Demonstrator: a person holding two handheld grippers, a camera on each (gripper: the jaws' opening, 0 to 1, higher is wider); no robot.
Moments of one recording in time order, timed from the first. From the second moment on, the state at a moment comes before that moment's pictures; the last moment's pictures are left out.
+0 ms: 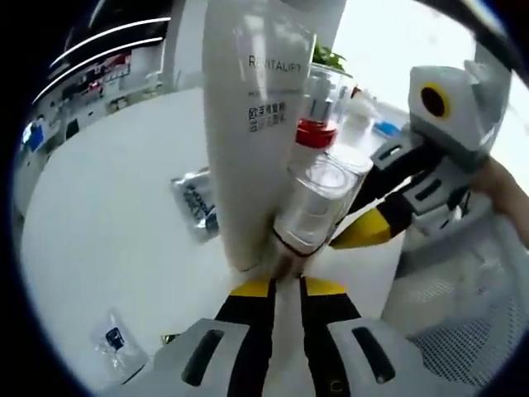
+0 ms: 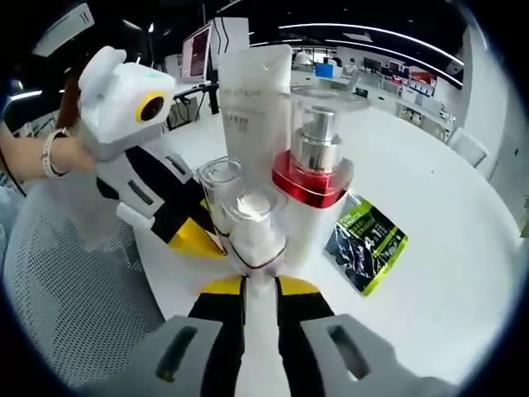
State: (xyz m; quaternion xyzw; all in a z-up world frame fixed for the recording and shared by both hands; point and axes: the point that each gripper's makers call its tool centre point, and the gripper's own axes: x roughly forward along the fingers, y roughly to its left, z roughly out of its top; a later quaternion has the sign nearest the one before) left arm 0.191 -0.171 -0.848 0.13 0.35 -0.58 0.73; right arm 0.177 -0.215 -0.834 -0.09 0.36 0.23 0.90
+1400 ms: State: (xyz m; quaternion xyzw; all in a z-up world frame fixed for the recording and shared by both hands) left arm 0.204 -0.117 -0.750 0.13 0.23 -0.55 0.79; right arm 0.146 -0.220 -0.755 -0.10 0.29 0.20 0.93
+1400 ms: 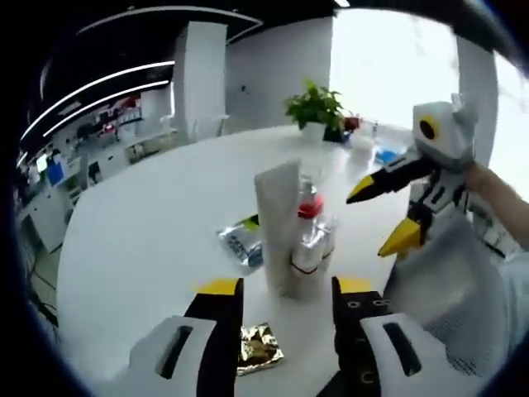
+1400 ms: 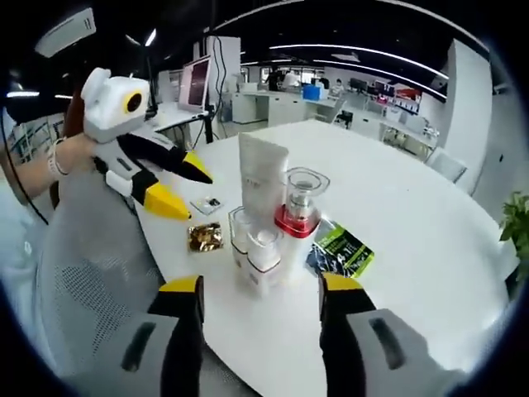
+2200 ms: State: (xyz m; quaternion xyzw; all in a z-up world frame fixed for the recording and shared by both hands) left arm 0.201 -0.049 -0.720 0.14 0.20 -0.51 0.83; right arm 0.142 -0.217 -0.722 -0.11 0.26 0.17 0.94
